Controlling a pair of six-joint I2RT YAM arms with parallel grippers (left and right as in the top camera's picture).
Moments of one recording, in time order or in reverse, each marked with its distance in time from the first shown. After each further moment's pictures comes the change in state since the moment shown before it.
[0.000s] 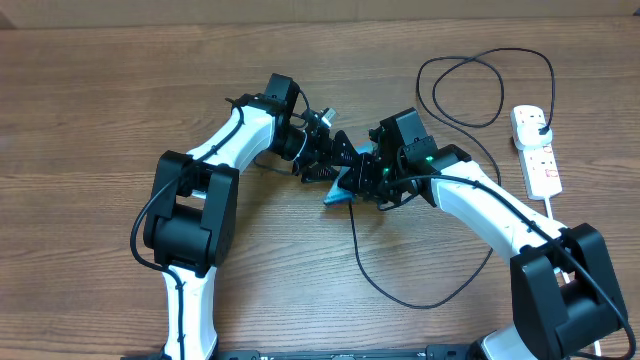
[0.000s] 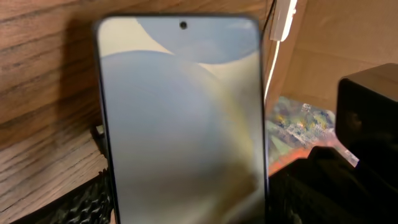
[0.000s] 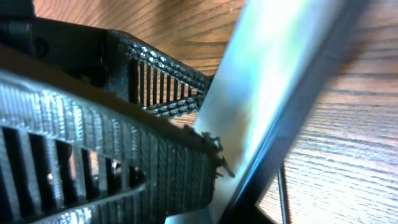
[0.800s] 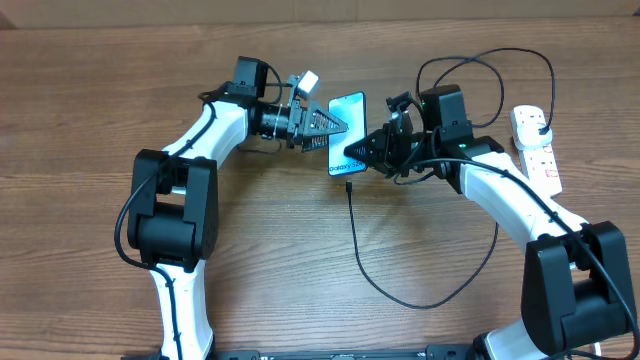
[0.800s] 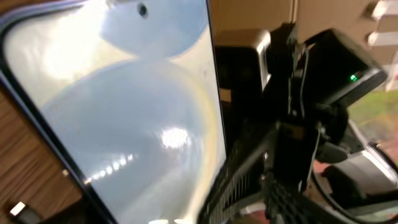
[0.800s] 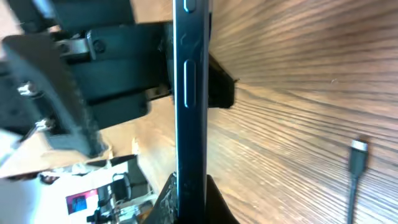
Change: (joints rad) left arm 0.114 0.001 -0.004 0.319 0.457 0.008; right arm -0.166 0.002 0.003 0.249 -0.388 -0.037
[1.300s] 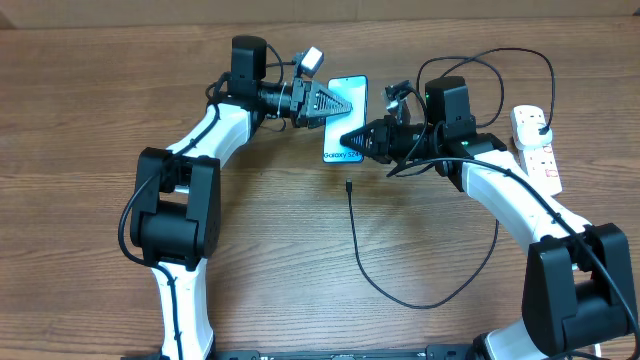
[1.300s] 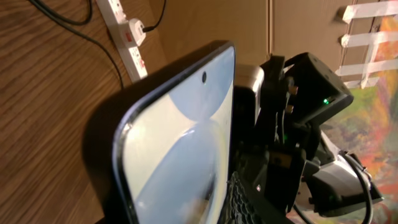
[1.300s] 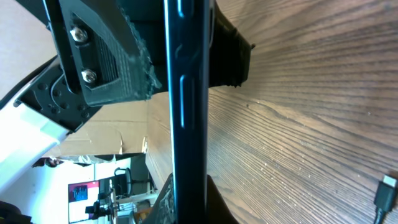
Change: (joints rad) left arm -0.010 0.011 -0.013 0.585 0.045 -0.522; right arm -0.006 -0.003 0.018 0.079 -0.049 -0.014
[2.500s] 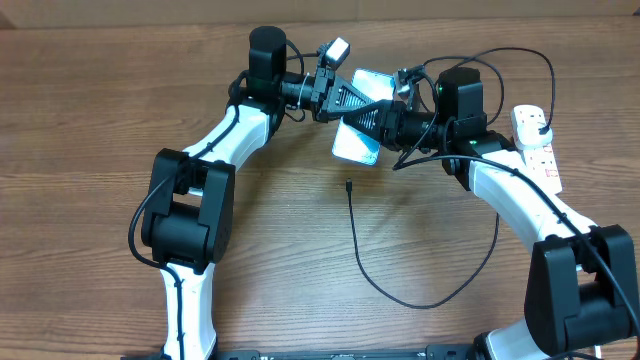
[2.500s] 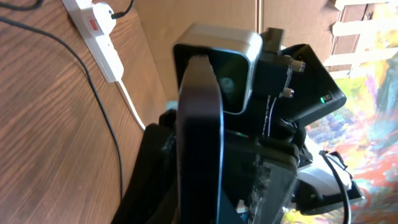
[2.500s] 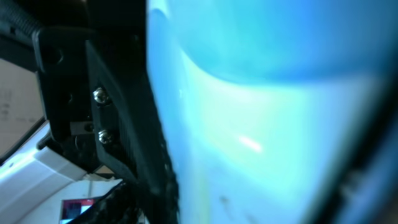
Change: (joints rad) left arm -0.079 0.000 0.014 0.314 0.010 -0.349; right arm -0.044 -0.008 -0.008 0.175 0.014 0.058
